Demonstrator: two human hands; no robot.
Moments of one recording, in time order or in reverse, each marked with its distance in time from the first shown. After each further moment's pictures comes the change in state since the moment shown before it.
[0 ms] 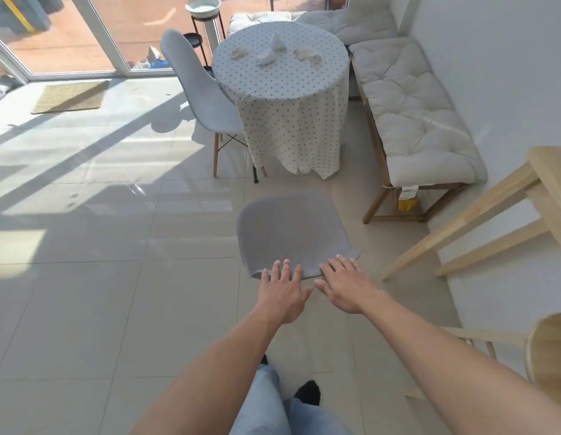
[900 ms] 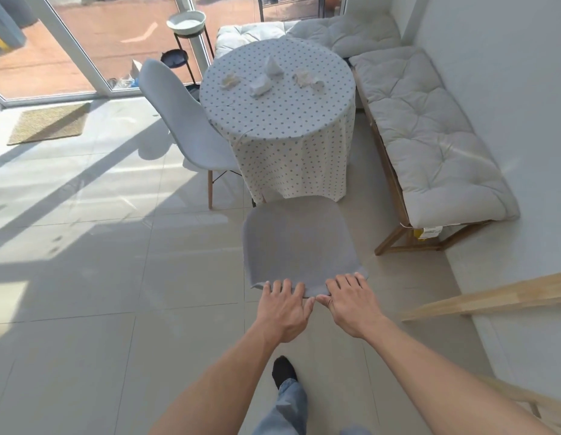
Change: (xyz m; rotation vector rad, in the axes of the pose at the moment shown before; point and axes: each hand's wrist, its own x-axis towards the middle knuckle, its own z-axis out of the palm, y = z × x) left_hand 0.187 -0.083 -0.112 0.096 0.135 0.108; right_hand 0.190 0.027 -0.090 -0.121 0.178 0.058
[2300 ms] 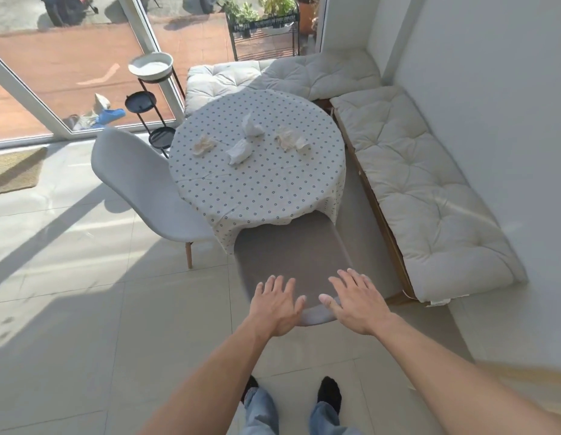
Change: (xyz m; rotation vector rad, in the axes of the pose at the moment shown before) left_hand 0.283 -0.094 -0.156 -0.161 -0.145 0.017; right_hand 0.259 0.123 -0.119 0.212 -0.119 0.153
